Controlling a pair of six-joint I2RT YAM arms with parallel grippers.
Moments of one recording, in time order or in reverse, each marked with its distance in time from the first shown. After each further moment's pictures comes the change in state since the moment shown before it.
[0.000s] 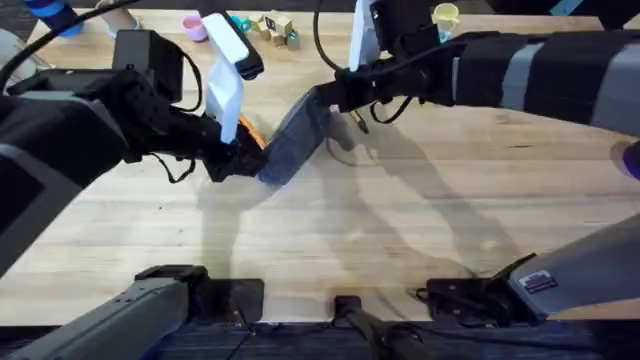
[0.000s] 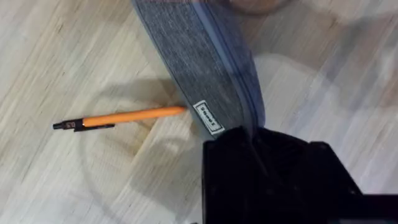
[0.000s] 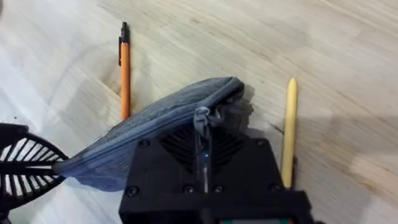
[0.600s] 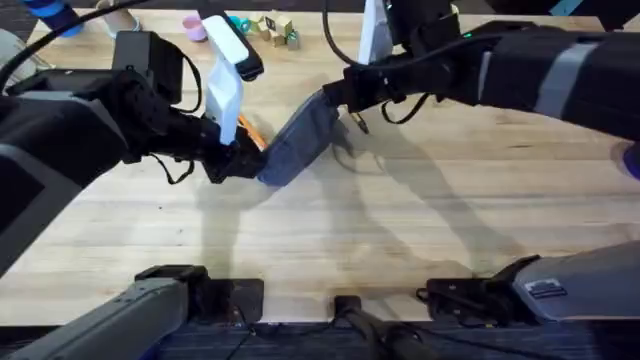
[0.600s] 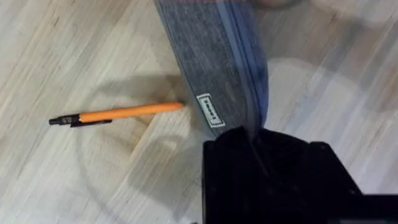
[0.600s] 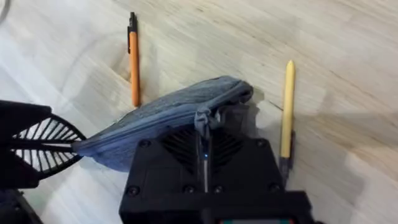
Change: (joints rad) left arm 0.000 0.000 0.000 -0.014 -0.007 0.000; right arm 0.000 -0.109 -0.007 -0.121 0.012 0.000
